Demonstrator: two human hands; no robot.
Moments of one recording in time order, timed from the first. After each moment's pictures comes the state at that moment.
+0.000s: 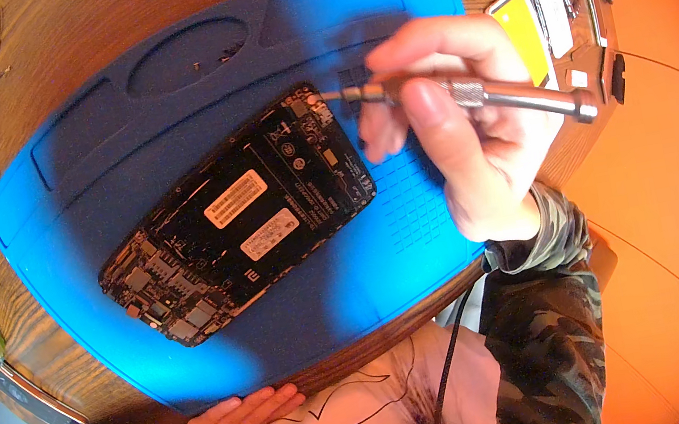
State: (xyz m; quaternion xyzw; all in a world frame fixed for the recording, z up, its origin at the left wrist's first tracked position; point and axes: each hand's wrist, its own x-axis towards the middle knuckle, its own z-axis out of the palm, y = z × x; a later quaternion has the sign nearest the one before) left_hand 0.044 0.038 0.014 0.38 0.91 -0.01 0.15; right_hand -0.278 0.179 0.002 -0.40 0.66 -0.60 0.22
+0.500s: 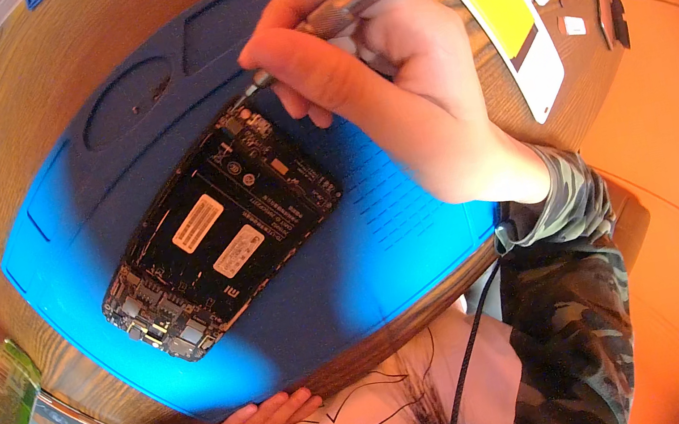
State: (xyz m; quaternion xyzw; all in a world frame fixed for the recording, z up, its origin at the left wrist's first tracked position) left_hand 0.051 0.040 0.017 0.37 0.91 0.02 0.19; right_hand -0.295 0.162 -0.004 -0.38 0.67 -0.57 0.27
